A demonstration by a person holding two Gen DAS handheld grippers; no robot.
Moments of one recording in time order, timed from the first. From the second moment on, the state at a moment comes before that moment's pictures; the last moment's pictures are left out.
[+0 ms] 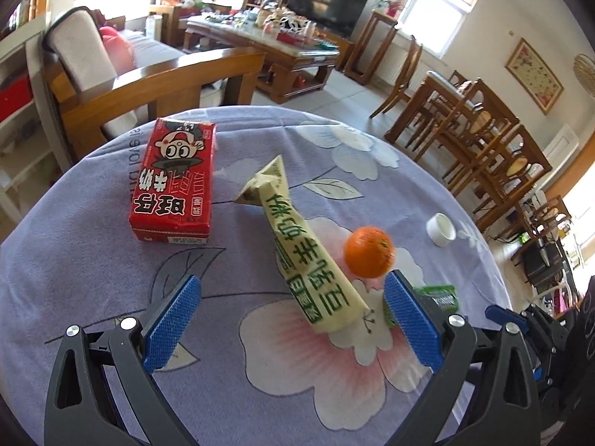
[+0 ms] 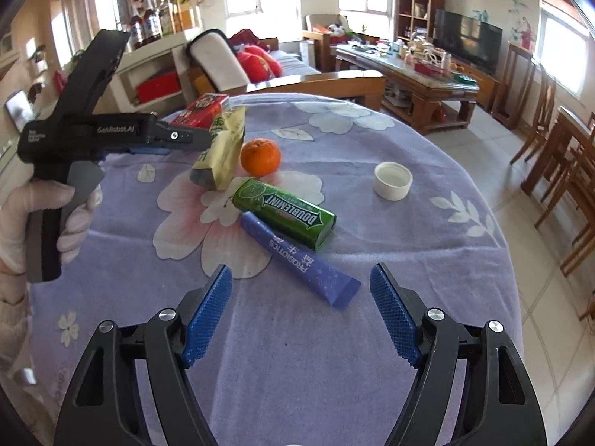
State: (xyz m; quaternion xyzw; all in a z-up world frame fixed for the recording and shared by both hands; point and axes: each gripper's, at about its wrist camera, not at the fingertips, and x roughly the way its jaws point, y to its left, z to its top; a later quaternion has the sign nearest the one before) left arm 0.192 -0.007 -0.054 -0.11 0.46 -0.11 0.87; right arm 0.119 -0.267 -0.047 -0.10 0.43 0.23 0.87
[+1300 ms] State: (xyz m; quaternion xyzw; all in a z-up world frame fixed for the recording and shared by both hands) left arm 0.153 -0.016 -0.036 -0.10 0.42 -0.18 0.88; right arm 0.082 -0.300 -0.029 -0.05 0.44 0.25 0.86
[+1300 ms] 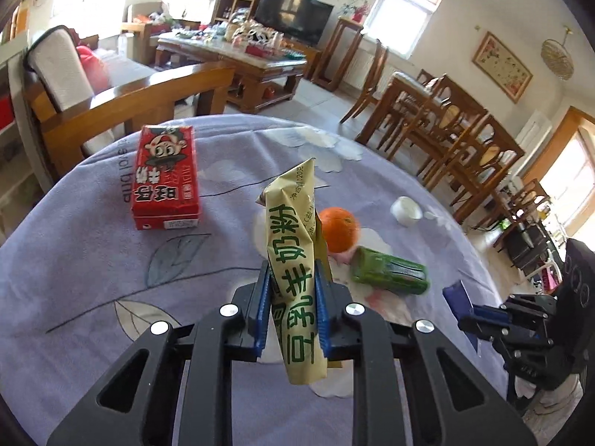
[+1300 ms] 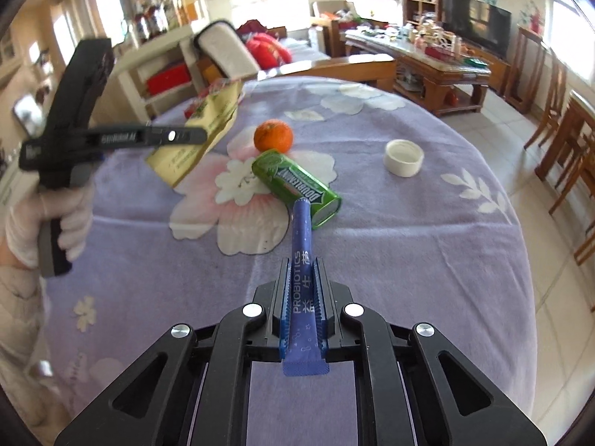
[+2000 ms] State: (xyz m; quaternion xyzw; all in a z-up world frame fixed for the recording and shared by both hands) left arm 0.053 -0.196 0.008 -0.02 0.36 -0.38 0.85; right arm -0.074 -0.445 0.030 0.06 0.34 0.15 0.93
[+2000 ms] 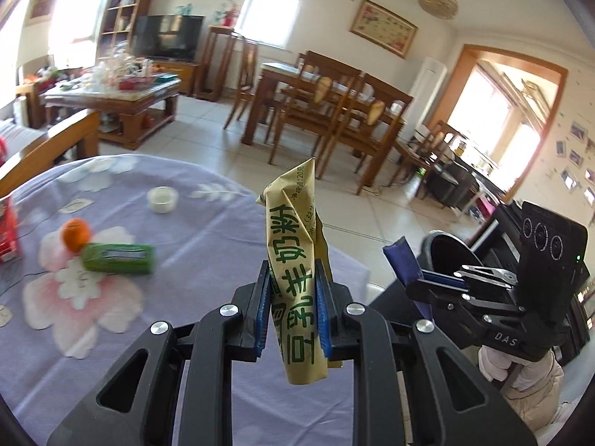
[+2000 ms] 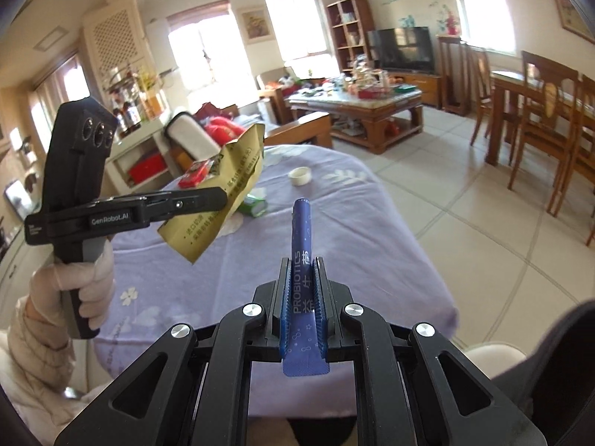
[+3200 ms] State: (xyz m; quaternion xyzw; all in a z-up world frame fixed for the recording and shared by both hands) left arm -0.056 -0.435 -0.057 0.11 0.39 -0.54 0.74; right arm -0.272 -0.704 -0.041 0.19 0.32 -0.10 0.92
